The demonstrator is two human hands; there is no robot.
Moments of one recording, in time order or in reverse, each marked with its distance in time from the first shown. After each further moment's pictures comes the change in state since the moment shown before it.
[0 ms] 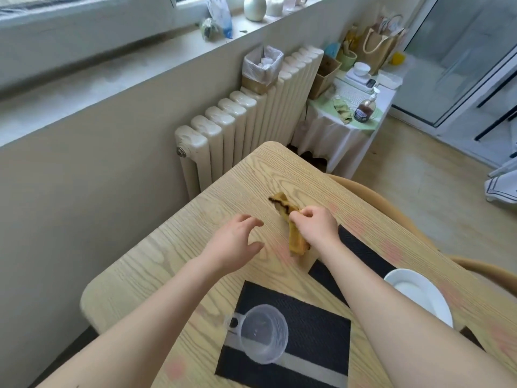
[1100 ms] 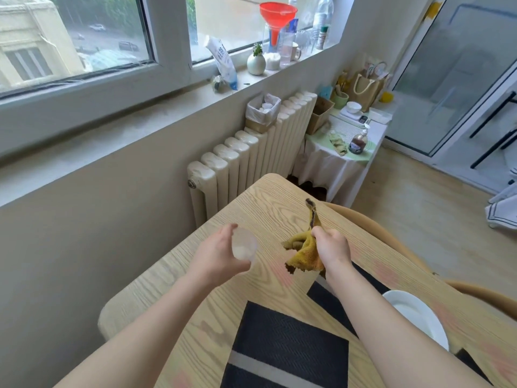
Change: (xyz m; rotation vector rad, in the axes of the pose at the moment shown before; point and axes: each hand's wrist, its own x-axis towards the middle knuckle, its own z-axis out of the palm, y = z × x) left_hand -0.033 0.003 -0.037 -0.068 0.206 -0.147; right_hand -0.039 -0.008 -0.036 0.523 0.099 0.181
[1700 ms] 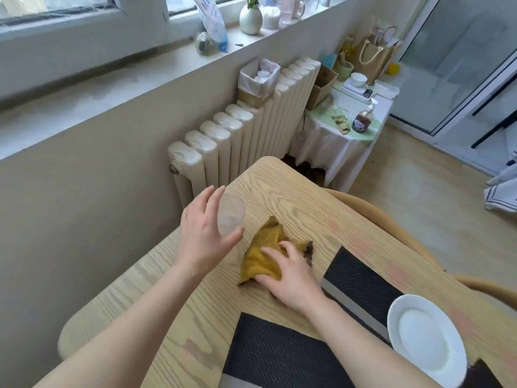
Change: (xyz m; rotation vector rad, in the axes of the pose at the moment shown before) left_hand 0.072 -0.033 0.030 0.016 0.337 0.123; right_hand 0.022 0.065 0.054 -0.854 -0.426 -0.420
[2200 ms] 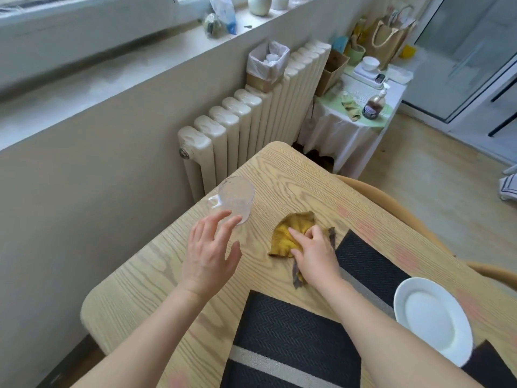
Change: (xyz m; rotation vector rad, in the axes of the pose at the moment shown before) left_hand -0.069 -0.017 0.006 0.076 0.108 0.254; right_hand 0.005 0.028 0.006 -0.133 0.228 0.031
